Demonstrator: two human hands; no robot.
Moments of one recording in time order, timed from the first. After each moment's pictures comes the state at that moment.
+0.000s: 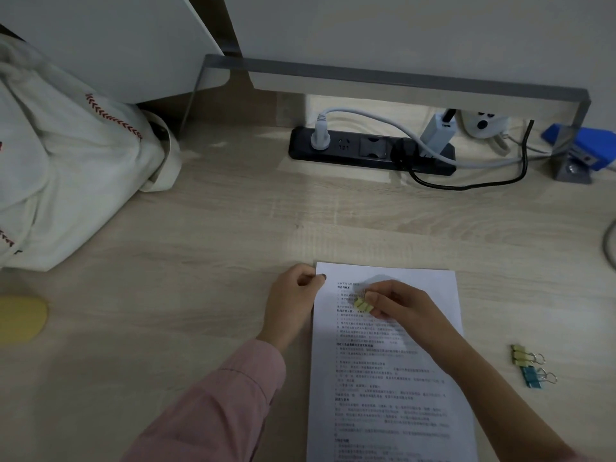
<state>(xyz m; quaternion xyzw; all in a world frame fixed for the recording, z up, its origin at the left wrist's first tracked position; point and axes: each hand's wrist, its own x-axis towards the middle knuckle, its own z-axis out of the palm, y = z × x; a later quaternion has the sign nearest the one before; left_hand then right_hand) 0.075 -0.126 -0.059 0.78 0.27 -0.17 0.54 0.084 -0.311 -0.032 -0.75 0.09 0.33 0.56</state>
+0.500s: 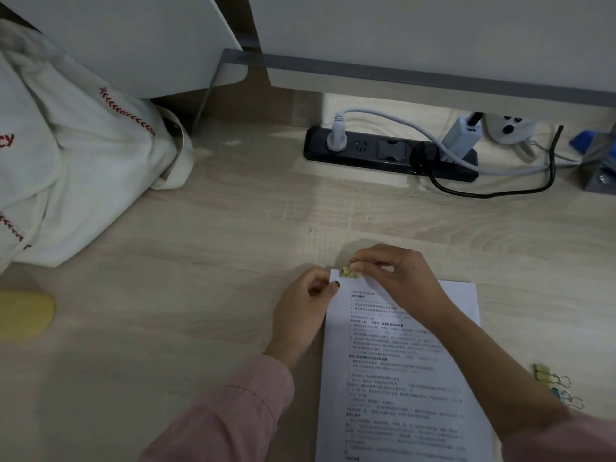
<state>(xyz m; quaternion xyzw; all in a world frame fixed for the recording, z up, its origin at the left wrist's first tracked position) 0.069 -0.124 -0.067 0.77 0.24 -0.15 0.57 0.136 -0.271 -0.036 -0.83 -0.10 0.19 0.51</state>
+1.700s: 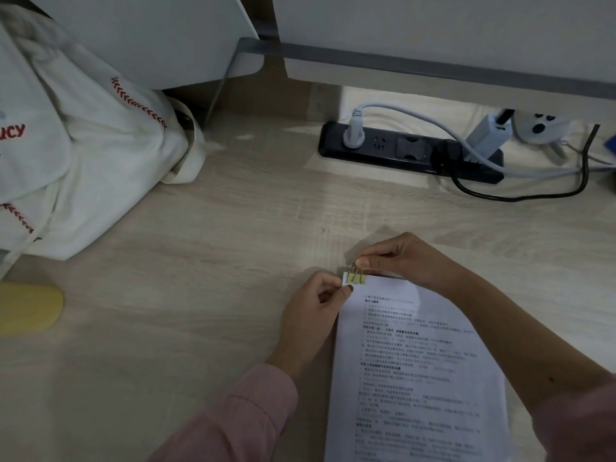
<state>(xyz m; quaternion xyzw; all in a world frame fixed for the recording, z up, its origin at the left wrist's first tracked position) 0.065 -0.122 -0.076 0.74 0.24 -0.13 0.61 0.177 -0.268 -0.043 -0.76 -0.08 0.42 0.50</state>
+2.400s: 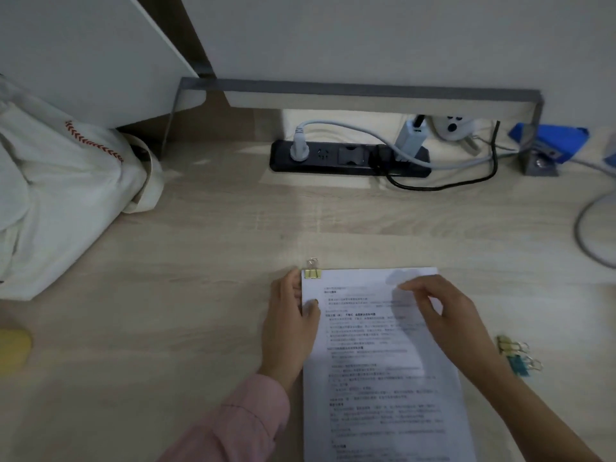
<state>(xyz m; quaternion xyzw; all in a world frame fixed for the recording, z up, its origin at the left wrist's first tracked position) 0.048 -0.144 -0.057 0.85 0.20 -0.08 0.47 0.070 -0.361 -0.031 -0.92 0.01 0.10 0.38</state>
